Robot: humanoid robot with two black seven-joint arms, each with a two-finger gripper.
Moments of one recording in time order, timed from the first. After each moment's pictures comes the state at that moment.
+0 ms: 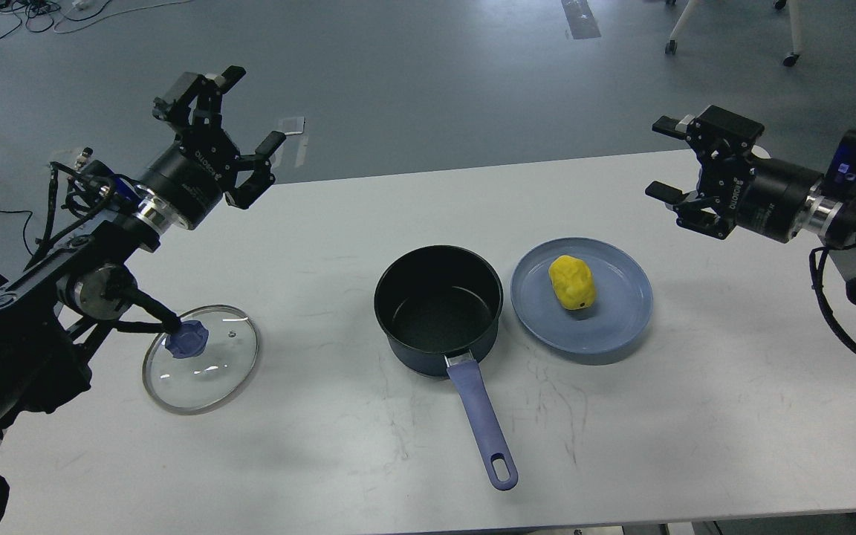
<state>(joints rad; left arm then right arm) -0.88 0.48 -0.50 -0.80 0.20 -0.49 -0.42 0.97 -0.80 0.07 1.04 -0.54 0.49 0.49</state>
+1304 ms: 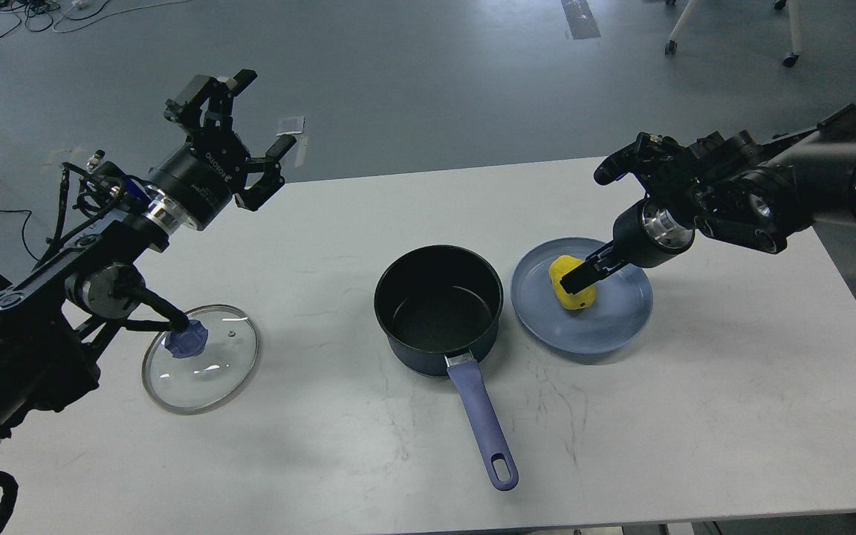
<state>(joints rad) -0.88 0.48 -0.51 -0.81 0.20 -0.49 -0.40 1.47 -0.14 -1.05 0.71 -0.73 0.35 0.49</state>
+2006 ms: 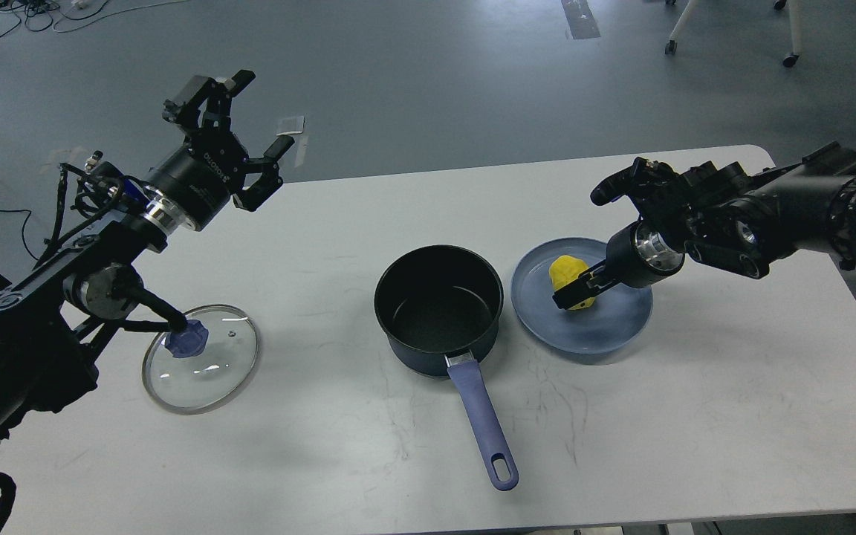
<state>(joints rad) -0.88 0.48 -0.51 -0.81 0.20 -0.49 -0.40 1.39 -0.11 -1.05 0.65 -0.71 0.31 0.49</state>
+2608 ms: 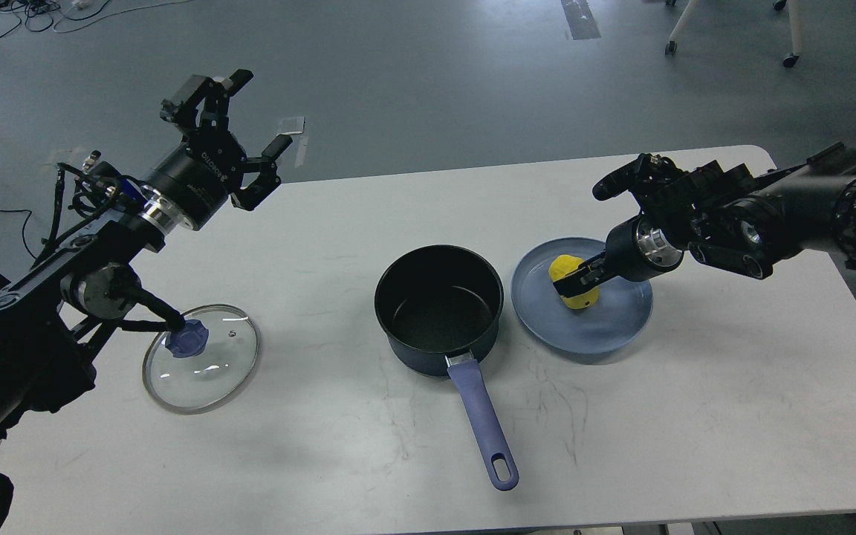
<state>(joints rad) -0.88 0.50 -0.52 -0.81 0.20 -0.49 -0.40 1.44 -0.17 -1.06 0.70 -0.71 0.24 0.49</state>
